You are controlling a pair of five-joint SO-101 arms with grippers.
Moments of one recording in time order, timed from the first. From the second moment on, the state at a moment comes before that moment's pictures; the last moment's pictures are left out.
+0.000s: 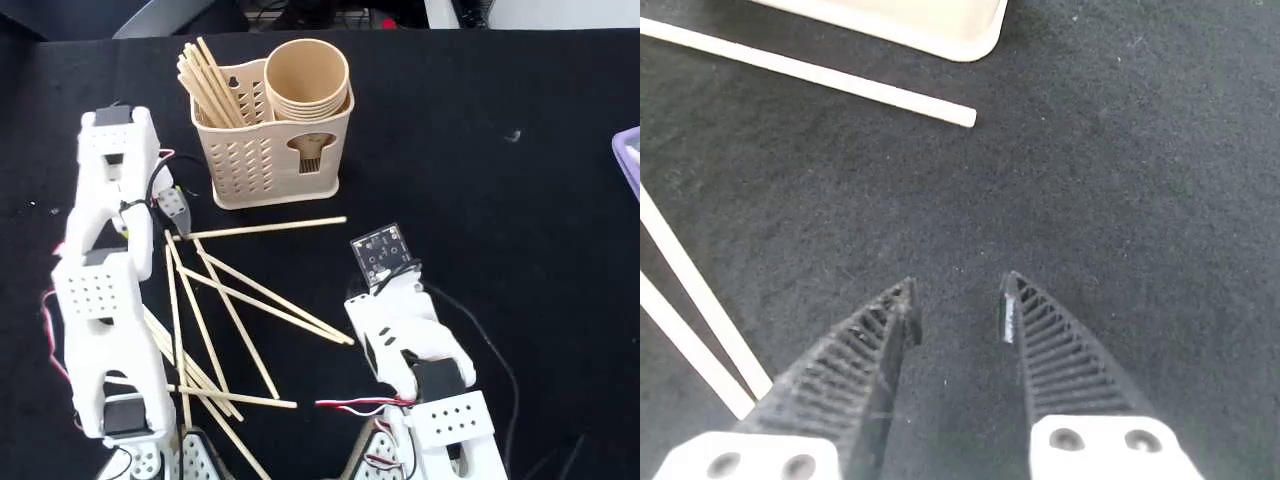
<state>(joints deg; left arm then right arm) -13.5 40.5 -33.2 100.2 17.3 -12.3 -86.0 94.8 43.1 11.7</state>
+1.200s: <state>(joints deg) -23.8 -23.5 55.9 56.5 9.5 -34.3 -57.2 68.2 56.7 18.0</state>
